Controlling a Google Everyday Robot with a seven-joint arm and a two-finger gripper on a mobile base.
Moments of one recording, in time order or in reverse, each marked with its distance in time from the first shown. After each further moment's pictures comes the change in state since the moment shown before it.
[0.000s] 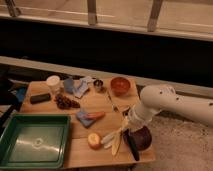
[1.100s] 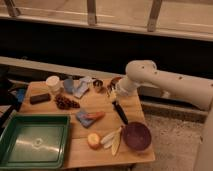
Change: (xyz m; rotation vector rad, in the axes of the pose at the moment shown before) arm -0.144 0.055 -0.015 -0.042 -0.148 -0.280
